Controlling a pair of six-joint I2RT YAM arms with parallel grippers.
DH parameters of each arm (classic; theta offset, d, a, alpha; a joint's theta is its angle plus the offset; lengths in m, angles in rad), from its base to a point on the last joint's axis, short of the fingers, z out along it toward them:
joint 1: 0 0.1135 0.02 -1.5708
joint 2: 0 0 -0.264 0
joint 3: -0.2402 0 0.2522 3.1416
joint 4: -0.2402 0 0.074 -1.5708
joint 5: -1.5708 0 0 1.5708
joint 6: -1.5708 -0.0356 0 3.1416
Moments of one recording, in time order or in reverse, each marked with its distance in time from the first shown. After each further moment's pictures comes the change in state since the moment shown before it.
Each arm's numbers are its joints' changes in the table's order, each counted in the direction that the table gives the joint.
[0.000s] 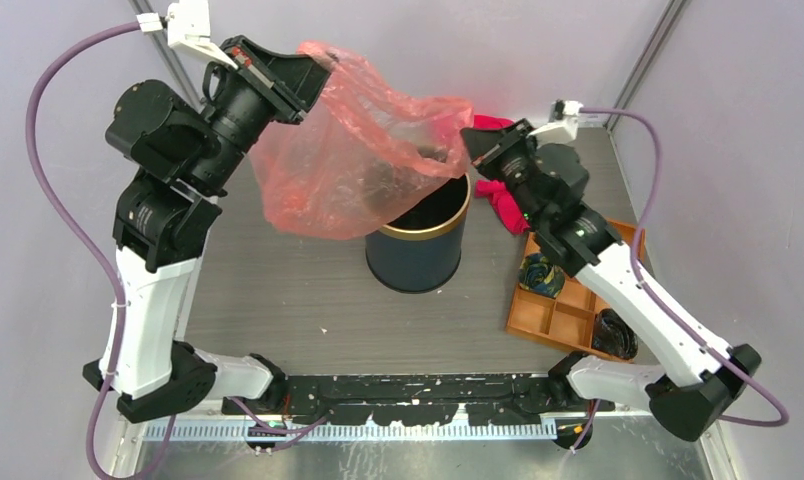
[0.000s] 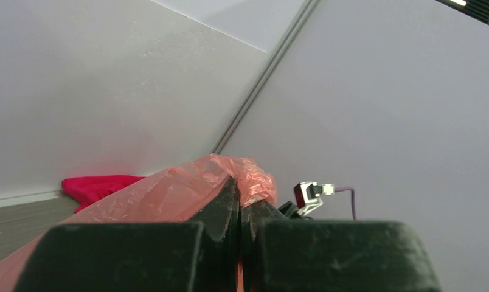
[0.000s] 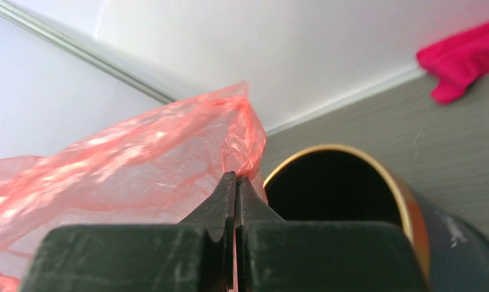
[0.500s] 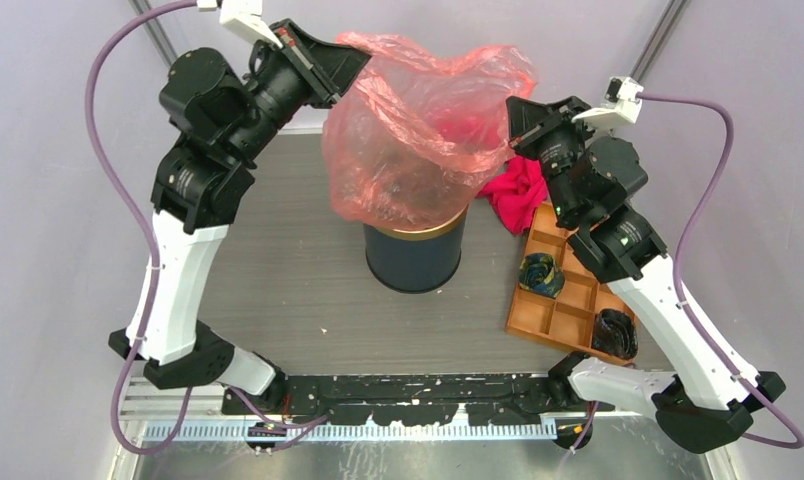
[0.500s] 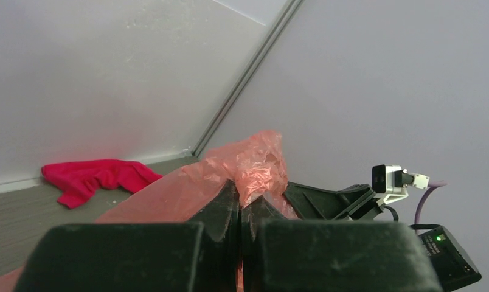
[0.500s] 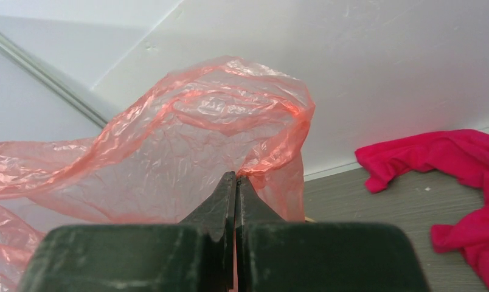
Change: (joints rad) left arm 0.007 0.148 -0.107 -0.019 -0.077 0.029; right arm -0.001 -0.093 -0.194 -0.079 -0.174 0.306
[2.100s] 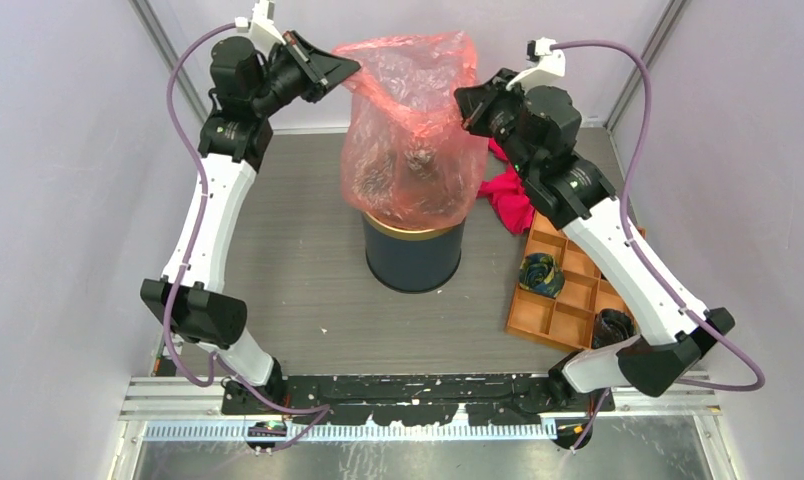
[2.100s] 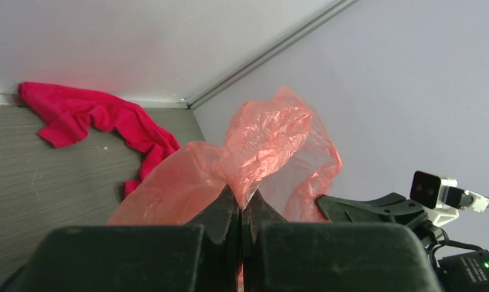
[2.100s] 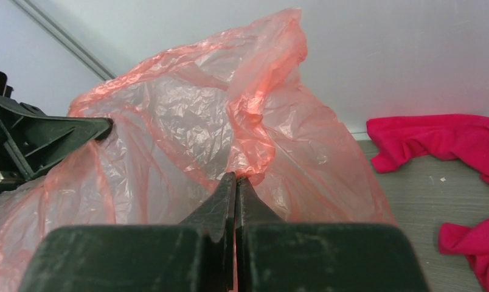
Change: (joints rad) left arm 0.389 0.177 0.306 0.286 -0.448 0.329; right arm -0.026 0.293 -0.224 -0.106 0.192 0.082
